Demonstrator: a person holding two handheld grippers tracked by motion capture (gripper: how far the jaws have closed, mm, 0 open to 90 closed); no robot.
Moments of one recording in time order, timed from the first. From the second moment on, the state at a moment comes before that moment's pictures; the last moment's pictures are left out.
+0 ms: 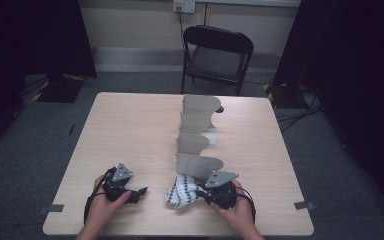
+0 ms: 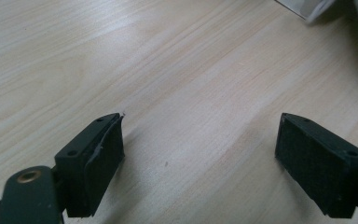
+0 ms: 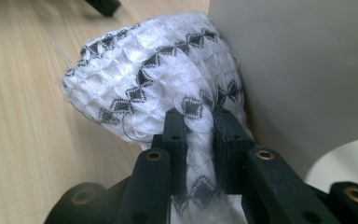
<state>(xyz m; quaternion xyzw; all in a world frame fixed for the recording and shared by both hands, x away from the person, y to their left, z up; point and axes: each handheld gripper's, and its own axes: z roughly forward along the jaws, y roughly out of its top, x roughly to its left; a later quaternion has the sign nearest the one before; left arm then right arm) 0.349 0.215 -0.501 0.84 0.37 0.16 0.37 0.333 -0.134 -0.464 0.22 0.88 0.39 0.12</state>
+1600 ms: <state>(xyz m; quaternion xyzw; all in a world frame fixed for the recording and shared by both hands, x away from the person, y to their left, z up) 0.349 0.215 -0.501 0.84 0.37 0.16 0.37 0.348 -0.156 -0.491 0.23 0.88 0.41 0.10</state>
